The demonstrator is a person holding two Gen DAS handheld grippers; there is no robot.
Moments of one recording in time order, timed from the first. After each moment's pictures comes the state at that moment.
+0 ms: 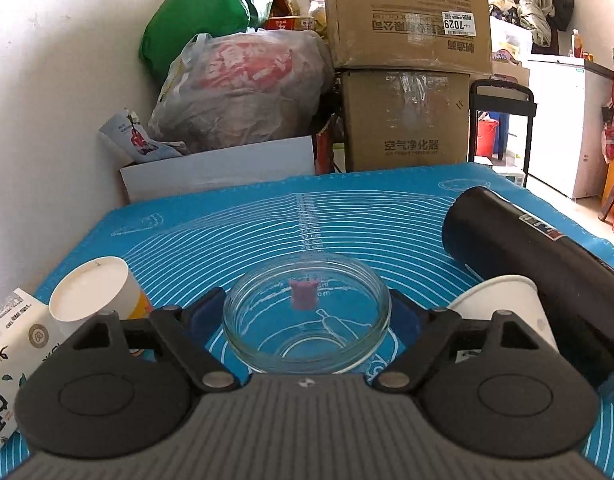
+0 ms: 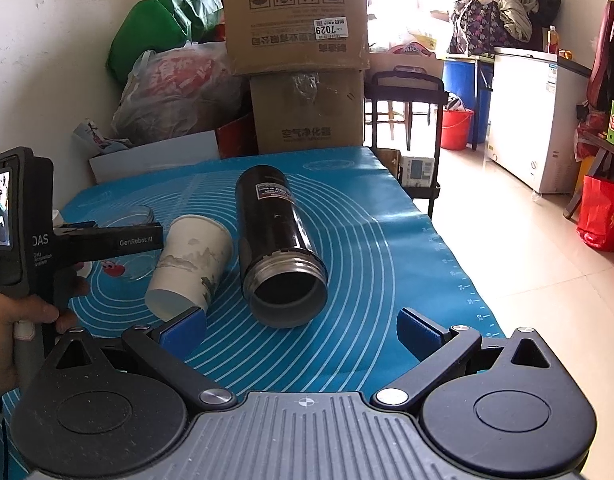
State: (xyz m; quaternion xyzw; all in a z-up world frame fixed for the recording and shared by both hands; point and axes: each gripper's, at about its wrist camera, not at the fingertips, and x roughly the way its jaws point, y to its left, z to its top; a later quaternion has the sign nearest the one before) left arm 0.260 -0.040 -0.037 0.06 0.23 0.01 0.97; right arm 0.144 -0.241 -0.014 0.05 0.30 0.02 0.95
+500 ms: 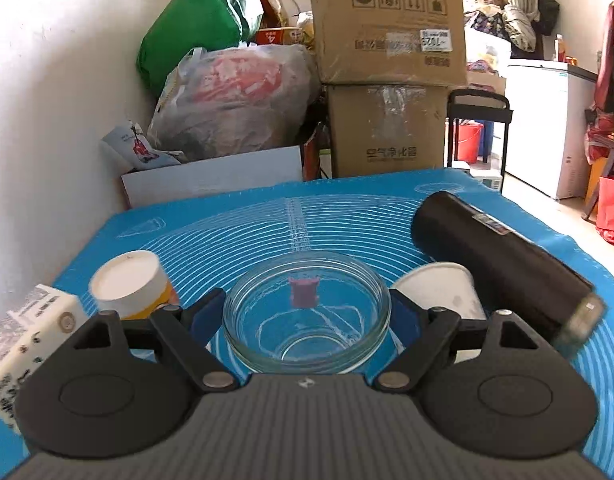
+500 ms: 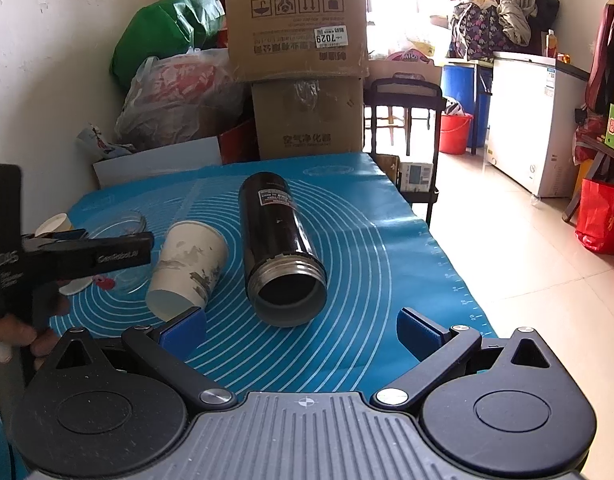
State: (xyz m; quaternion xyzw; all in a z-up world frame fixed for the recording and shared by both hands) left arm 0.213 -0.040 -0.016 0.06 0.23 -0.01 0.97; right arm 0.130 -0.243 -0.003 0.04 0.29 0.02 0.96
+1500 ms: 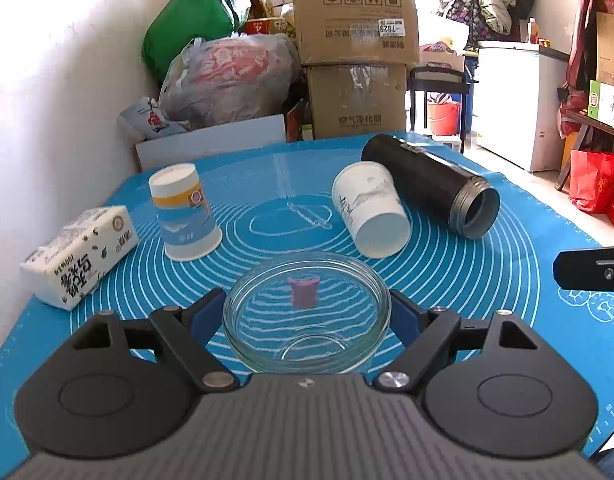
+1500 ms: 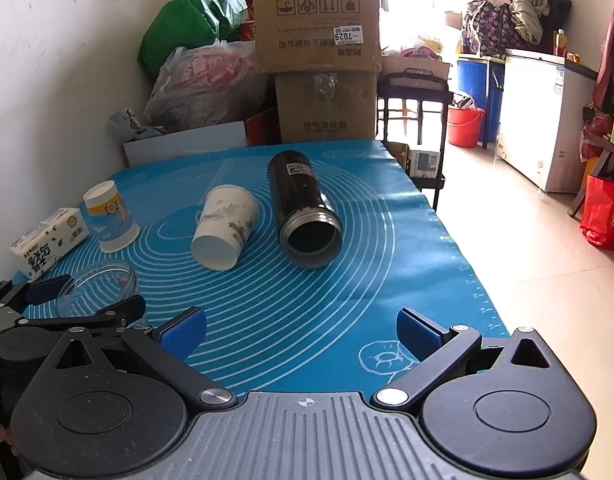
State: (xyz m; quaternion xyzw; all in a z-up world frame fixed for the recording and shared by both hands) left arm 0.090 -0.040 -0.030 0.06 0.26 -0.03 0.96; right arm 0.062 -0.233 0.003 0.03 0.31 0.04 0.95
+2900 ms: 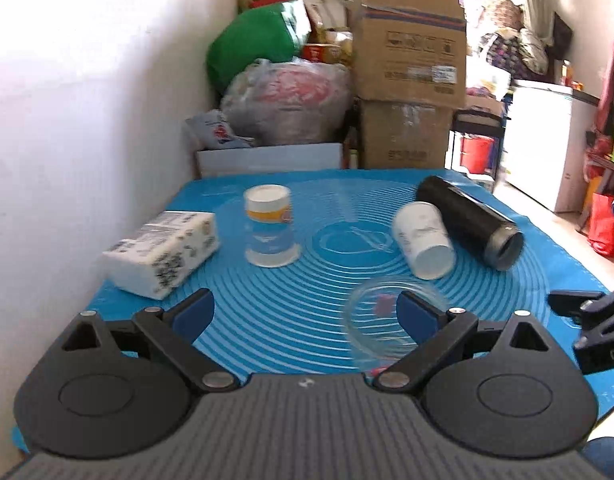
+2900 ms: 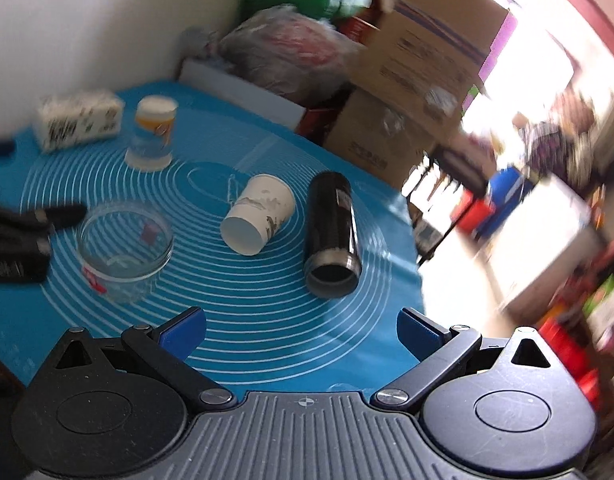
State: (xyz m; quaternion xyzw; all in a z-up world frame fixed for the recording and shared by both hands) left arm 0.033 0.018 0.011 0.02 0.22 0.03 0.97; right arm 0.055 -0.134 0.041 -0.30 0.30 0.05 0.90
